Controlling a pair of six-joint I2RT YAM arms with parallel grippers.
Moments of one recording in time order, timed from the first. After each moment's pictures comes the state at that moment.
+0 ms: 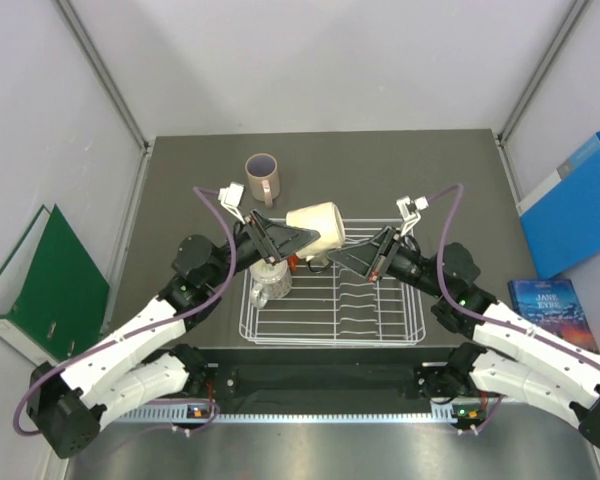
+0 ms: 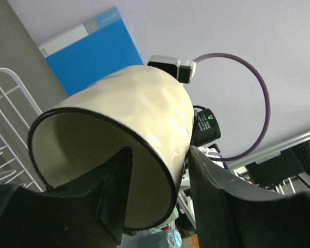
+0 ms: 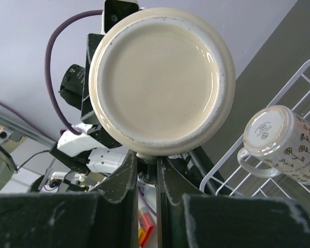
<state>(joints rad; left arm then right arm) -0.71 0.86 0.65 0.47 0.34 -1.20 0.81 0.81 0.56 0.48 -0.31 1.02</state>
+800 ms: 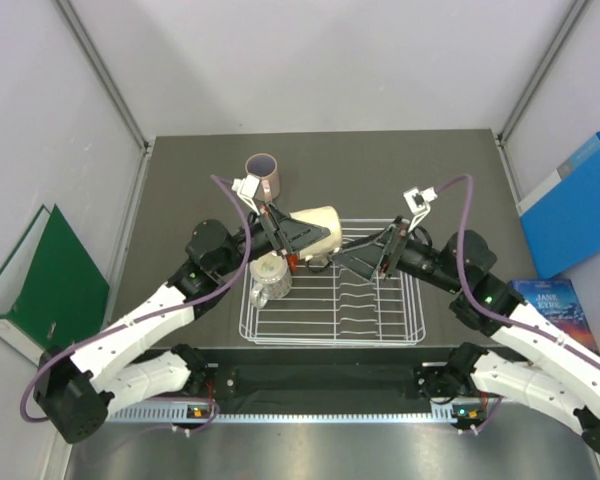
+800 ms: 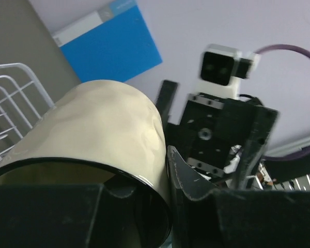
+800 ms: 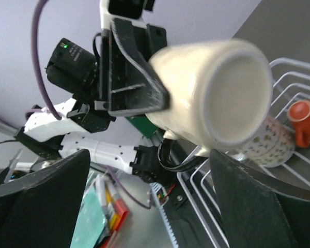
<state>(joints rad) -0.71 0.99 0.72 0.49 0.40 -1.16 0.80 0.76 0.73 0.10 -0.31 0.86</state>
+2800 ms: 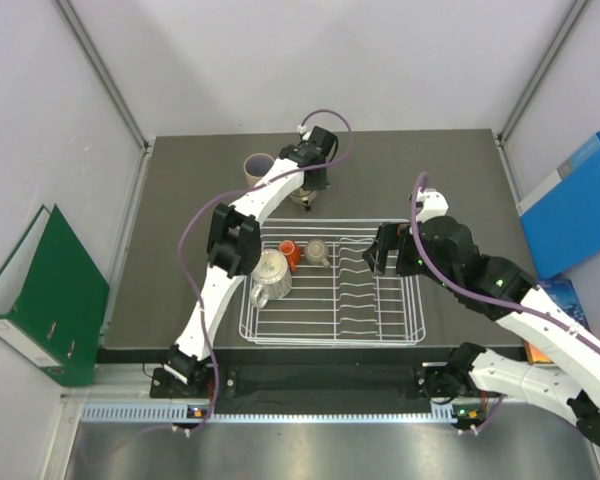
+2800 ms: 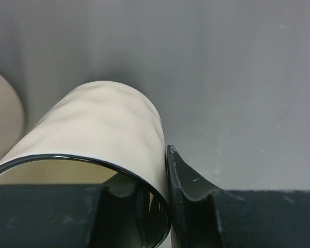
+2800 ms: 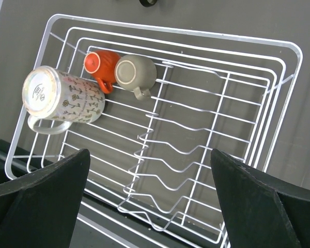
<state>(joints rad) -0.54 2.54 2.42 -0.82 -0.25 -0.51 0.80 0.85 1.00 -0.69 0.25 0.54</state>
